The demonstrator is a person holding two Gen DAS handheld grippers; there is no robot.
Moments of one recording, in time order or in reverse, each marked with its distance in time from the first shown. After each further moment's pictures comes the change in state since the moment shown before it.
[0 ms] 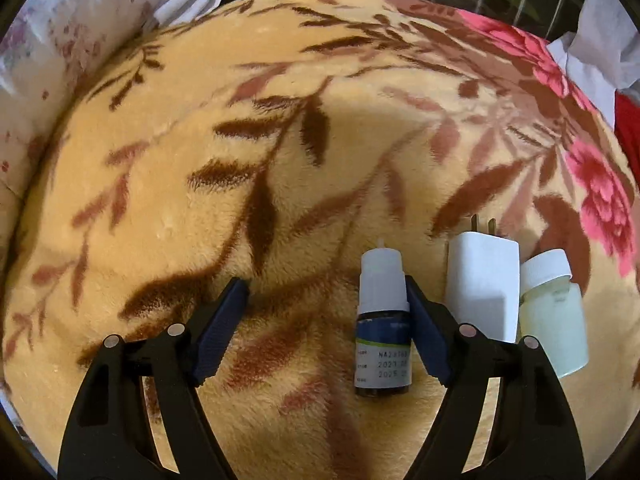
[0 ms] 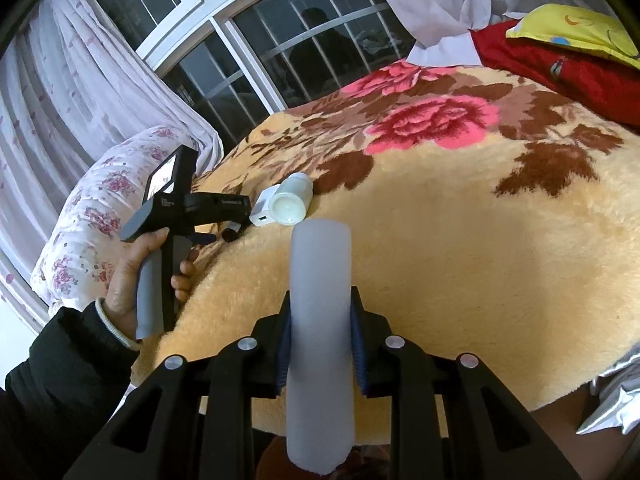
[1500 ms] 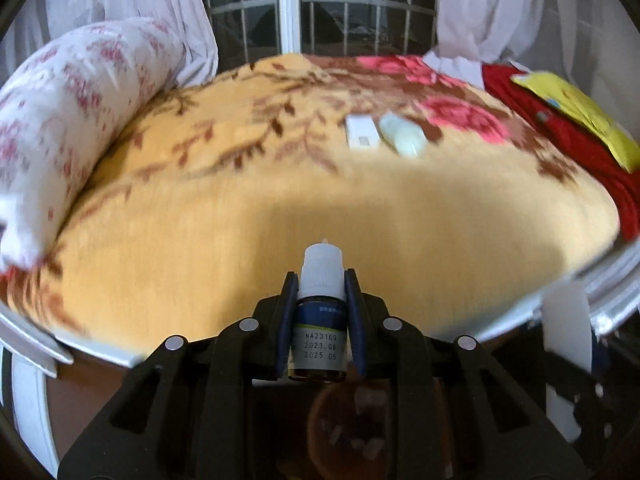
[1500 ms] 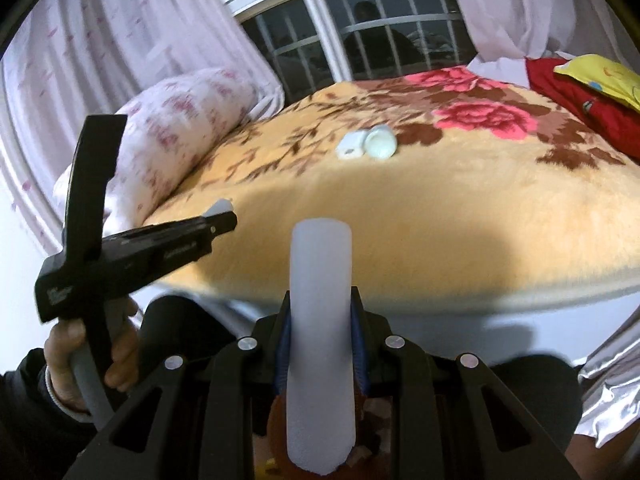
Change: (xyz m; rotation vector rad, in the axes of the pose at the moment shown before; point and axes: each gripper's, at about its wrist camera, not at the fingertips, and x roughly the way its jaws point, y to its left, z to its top) left arm -0.154 0.047 -0.234 0.206 -0.277 -0.146; right arm -0.057 0.089 -0.101 -0.231 0.095 0.030
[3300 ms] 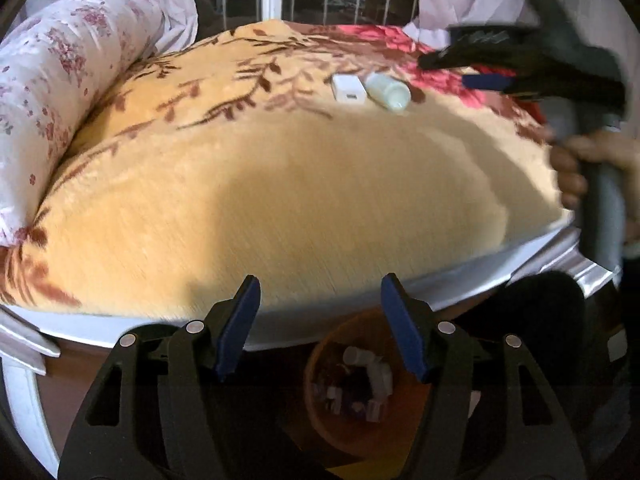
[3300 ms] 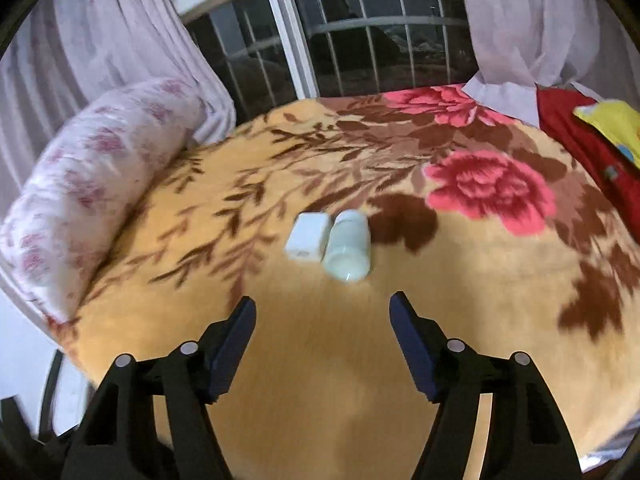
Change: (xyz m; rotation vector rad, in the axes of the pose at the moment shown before) left arm 0.001 0.022 -0.011 0.006 0.095 -0.118; right arm 0.114 -0.038 0.188 0.023 0.037 -0.186
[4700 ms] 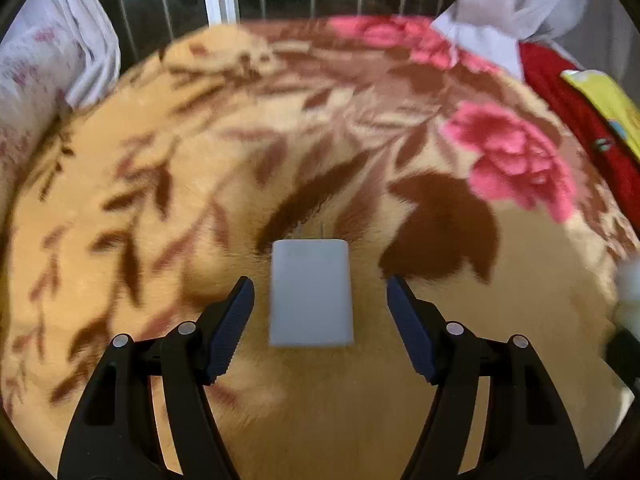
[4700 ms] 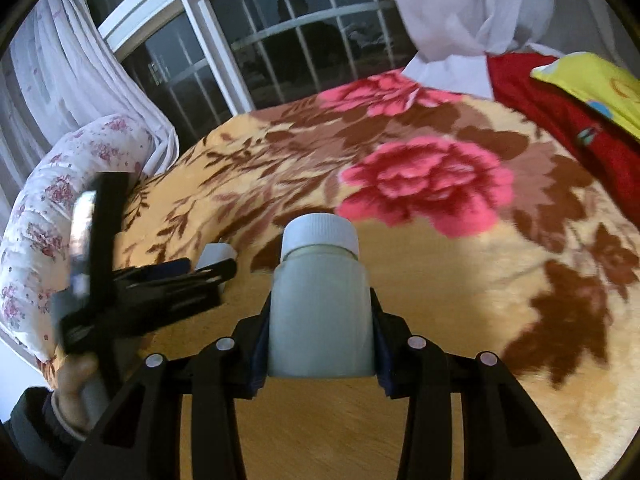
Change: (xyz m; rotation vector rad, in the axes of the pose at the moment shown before) left arm 0.204 -0.047 0.224 0.004 0.105 0.066; right arm -0.002 -0.103 -0.003 0.149 -0.059 0.001
